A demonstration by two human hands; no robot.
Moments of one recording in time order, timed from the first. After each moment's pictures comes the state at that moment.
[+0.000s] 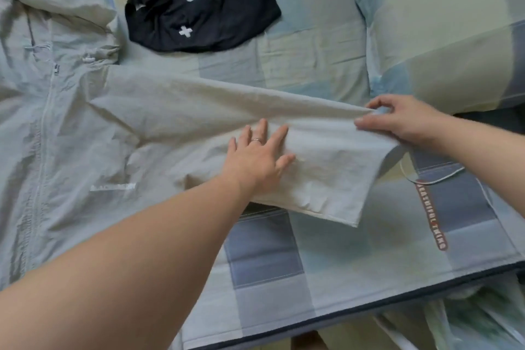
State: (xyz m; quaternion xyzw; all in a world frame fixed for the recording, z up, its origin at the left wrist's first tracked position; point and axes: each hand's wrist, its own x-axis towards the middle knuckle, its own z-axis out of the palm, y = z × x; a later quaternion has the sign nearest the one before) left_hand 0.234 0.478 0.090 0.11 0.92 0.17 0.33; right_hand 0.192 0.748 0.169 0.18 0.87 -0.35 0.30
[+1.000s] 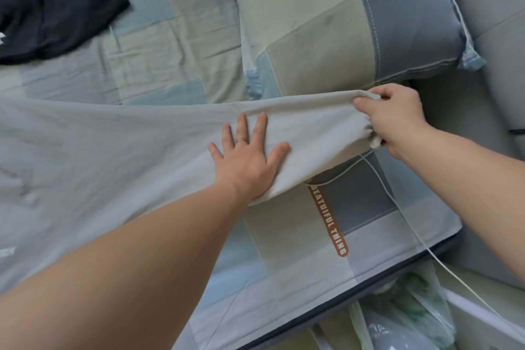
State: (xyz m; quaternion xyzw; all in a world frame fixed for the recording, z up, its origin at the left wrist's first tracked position) left_hand 0.225 0.738 0.040 0.08 0.92 0.23 0.32; right_hand 0.211 0.974 0.120 0.41 0.80 -0.43 0.05
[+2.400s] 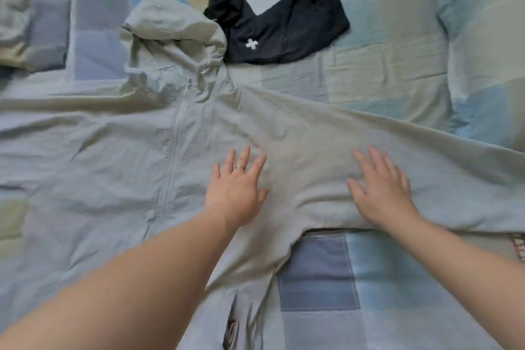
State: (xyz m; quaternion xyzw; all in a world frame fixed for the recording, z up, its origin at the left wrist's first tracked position) left_hand 0.263 0.355 0.070 0.04 0.95 0.04 0.31; right_hand 0.254 0.630 0.063 0.04 0.96 -0.11 0.27
